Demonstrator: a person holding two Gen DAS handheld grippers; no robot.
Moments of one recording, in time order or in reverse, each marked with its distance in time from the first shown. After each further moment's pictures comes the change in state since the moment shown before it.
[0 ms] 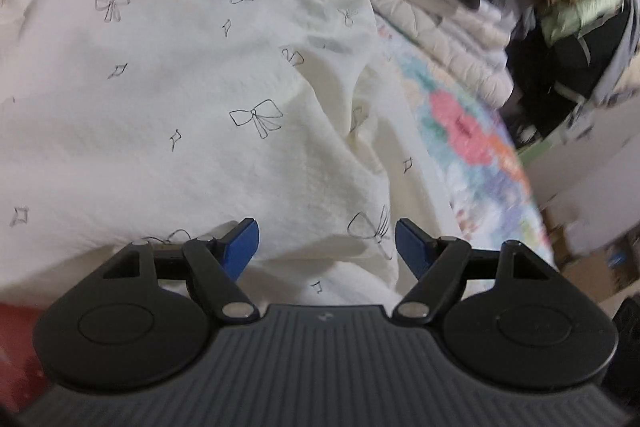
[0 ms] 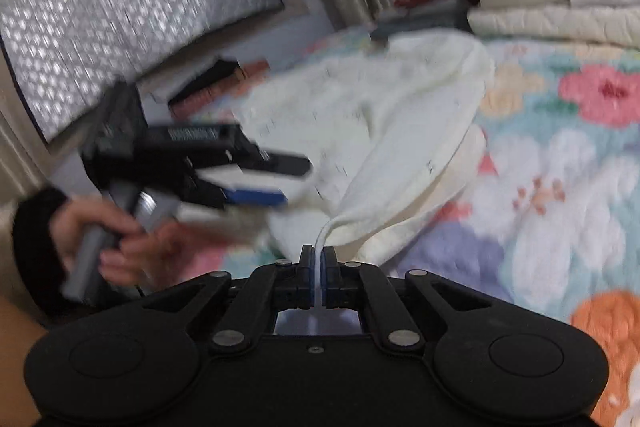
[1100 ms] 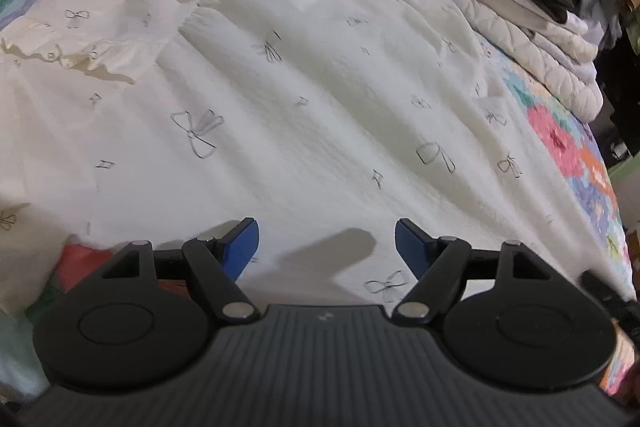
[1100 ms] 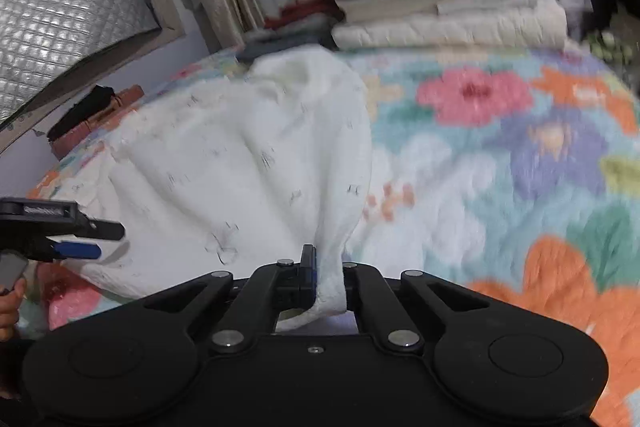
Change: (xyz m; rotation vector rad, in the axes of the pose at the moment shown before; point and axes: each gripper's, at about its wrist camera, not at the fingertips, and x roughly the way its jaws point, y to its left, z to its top) left arm -0.045 0.018 -0.011 -0.077 -0.058 0.313; right arm -0.028 -0.012 0.021 0.061 -0.143 -0.361
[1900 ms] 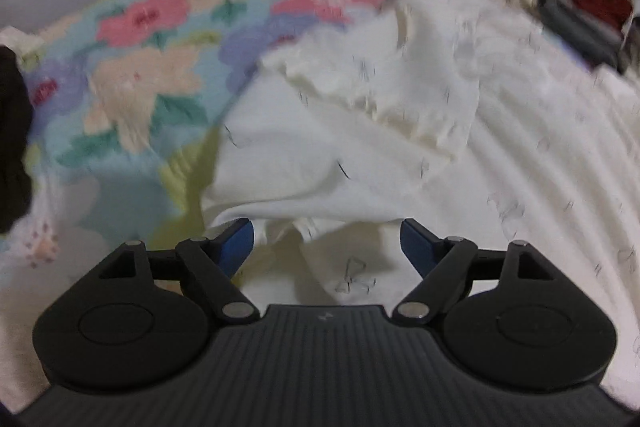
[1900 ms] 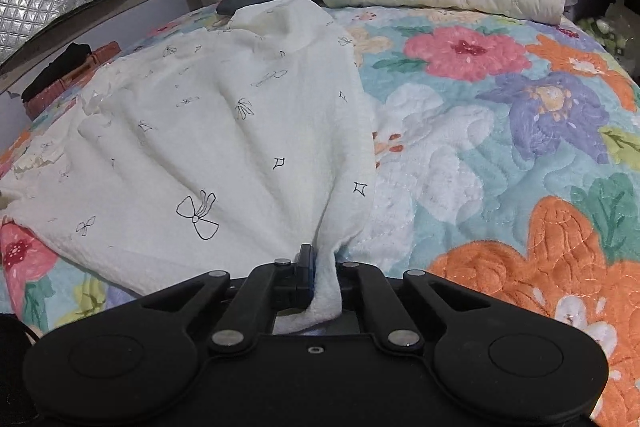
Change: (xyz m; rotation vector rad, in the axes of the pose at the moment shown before) left arm -0.067 0.114 0.019 -0.196 -0.034 0.464; right arm 0.034 -0.011 -0.030 0.011 0.165 -0.073
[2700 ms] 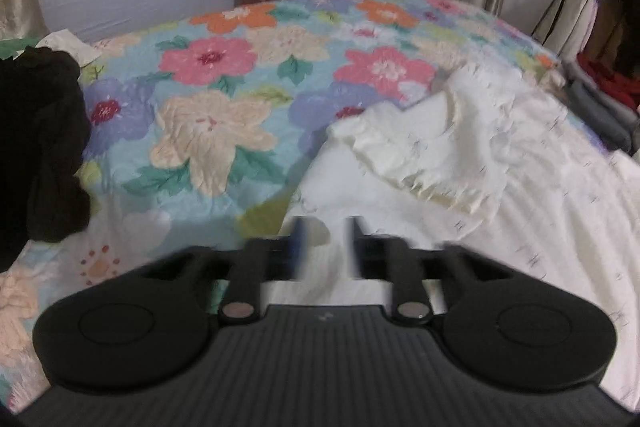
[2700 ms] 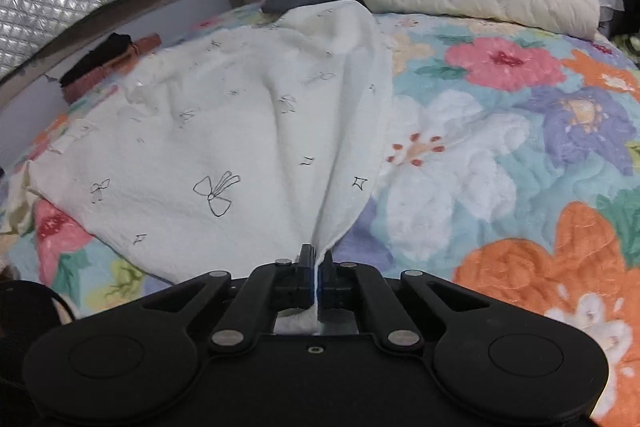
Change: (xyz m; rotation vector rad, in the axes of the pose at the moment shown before) left arm -0.058 0.046 0.003 -0.144 -0.222 0.018; right arm -0.011 0.008 -0.003 -0.079 -0.003 0.076
